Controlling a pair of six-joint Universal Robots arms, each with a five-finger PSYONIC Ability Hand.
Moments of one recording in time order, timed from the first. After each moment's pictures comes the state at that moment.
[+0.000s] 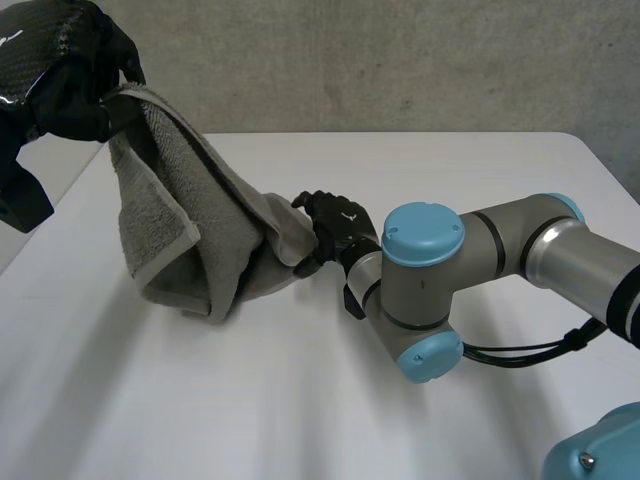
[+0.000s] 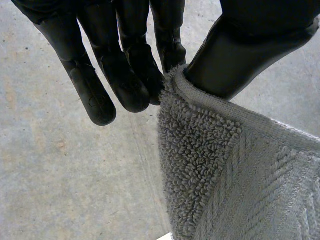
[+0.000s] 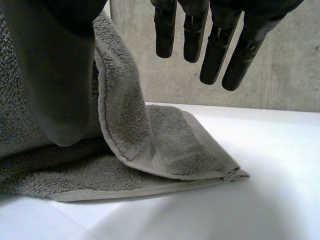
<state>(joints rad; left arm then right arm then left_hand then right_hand) 4.59 -1.36 -1.64 3.24 -1.13 3.00 2.28 -0.64 0.95 -0.18 1.55 3.46 1.27 1.35 1.35 1.36 1.14 0.41 0.39 0.40 0.41 0.25</state>
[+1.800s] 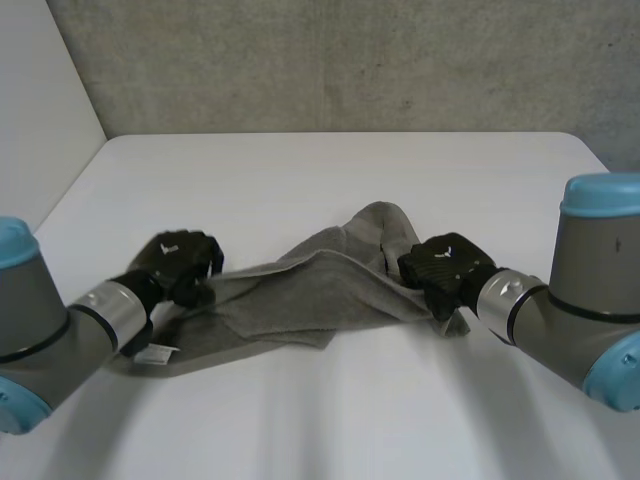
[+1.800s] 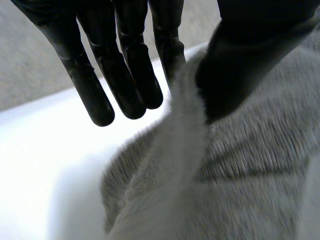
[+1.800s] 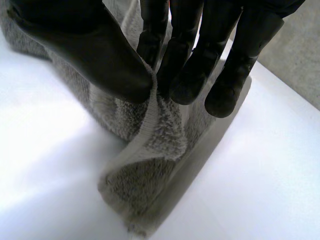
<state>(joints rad) 4.52 -1.97 -1.79 3.42 -1.15 3.31 1.94 -1.09 1.51 0.07 1.25 2.65 1.02 1.01 1.02 1.02 0.85 1.36 1.31 1.33 1.33 1.17</state>
